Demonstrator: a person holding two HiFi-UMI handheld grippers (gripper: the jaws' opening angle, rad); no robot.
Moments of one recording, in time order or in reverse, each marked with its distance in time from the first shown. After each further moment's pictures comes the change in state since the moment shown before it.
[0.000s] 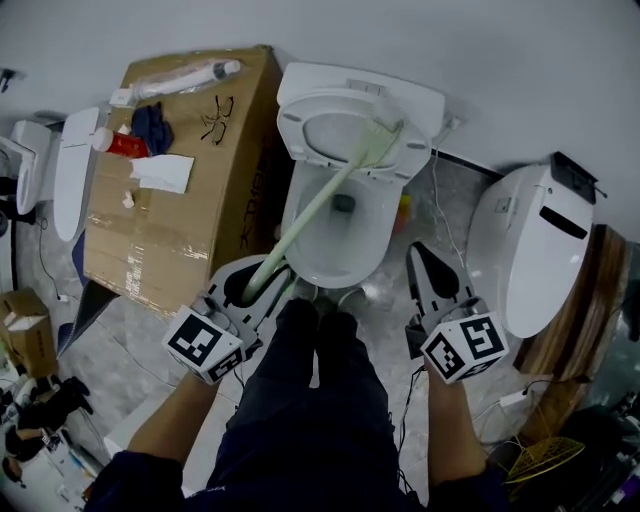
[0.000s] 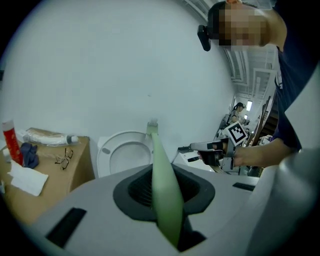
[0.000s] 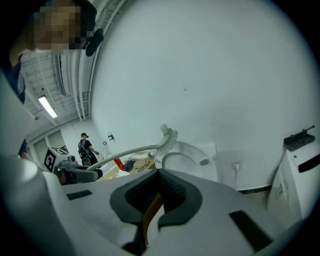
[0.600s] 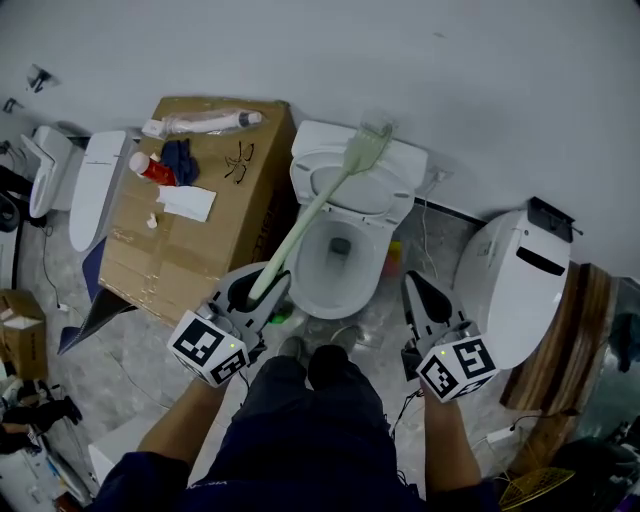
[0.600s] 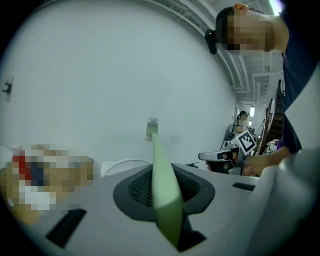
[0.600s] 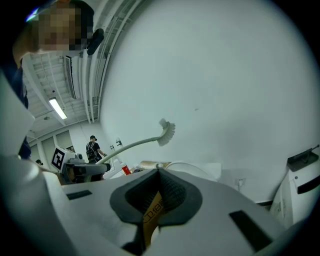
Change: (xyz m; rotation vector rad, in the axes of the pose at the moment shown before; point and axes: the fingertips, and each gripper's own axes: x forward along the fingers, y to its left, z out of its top) left arm -0.033 -0.025 0.090 0.017 -0.165 0.063; right arm -0.047 0.037 0.076 -0.069 -0.069 0.074
